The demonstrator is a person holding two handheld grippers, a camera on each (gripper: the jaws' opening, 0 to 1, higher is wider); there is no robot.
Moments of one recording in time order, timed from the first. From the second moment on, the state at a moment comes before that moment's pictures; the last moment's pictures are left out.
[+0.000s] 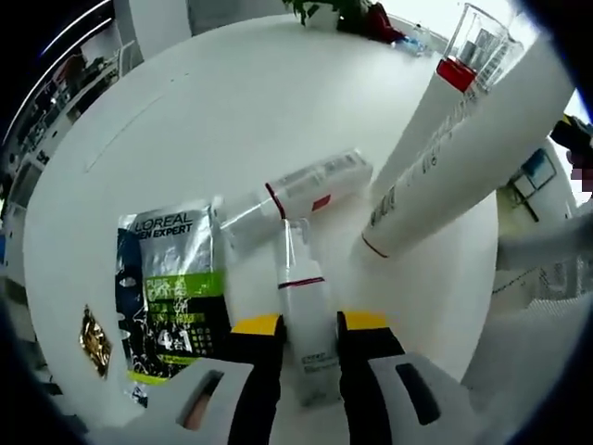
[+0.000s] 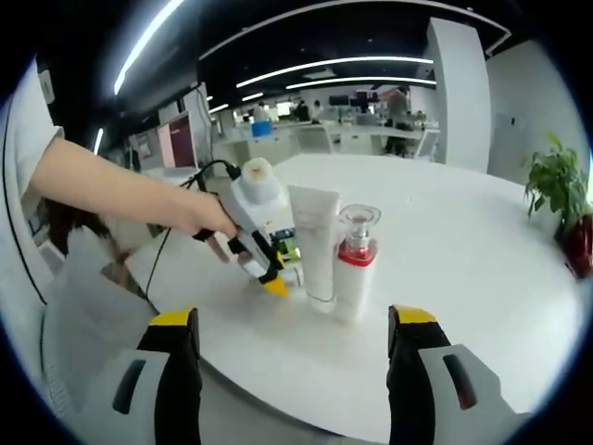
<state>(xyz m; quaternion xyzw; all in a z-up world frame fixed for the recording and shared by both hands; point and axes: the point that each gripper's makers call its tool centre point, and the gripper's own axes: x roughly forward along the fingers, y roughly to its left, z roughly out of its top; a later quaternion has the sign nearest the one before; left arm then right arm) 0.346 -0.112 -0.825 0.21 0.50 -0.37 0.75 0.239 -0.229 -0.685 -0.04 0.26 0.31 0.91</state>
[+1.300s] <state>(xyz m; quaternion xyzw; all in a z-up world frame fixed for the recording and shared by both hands) 0.324 -0.073 -0.780 -0.01 0.48 -0.33 0.81 0.232 -0.216 -0.683 -0.05 0.26 0.34 0.90</state>
